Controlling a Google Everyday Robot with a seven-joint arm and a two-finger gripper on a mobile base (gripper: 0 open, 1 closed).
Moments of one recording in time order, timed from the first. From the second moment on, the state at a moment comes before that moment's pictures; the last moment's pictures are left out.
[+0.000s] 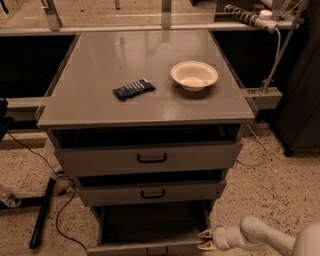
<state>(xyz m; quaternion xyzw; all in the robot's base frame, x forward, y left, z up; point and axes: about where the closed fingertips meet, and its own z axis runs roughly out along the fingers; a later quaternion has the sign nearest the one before) 0.452 -0.203 0.184 -0.66 0.64 0.20 0.32</state>
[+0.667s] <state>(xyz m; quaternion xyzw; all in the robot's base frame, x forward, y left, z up) 0.449 -0.200 0.181 -0.67 0.64 0.20 0.32</state>
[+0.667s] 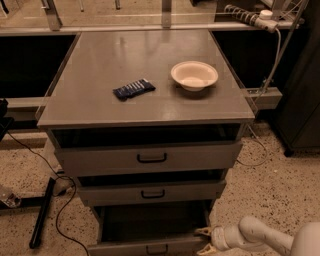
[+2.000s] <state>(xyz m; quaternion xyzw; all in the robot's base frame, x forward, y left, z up) 0.433 -0.204 0.154 -0.66 0.65 0.23 0.30</state>
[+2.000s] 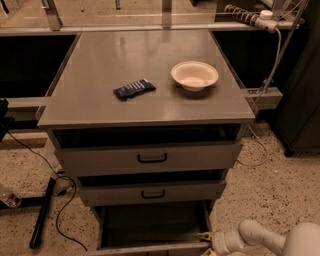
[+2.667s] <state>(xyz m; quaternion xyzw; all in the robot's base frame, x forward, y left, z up) 0.419 -0.206 0.158 -0.66 0.65 0.22 0.30</state>
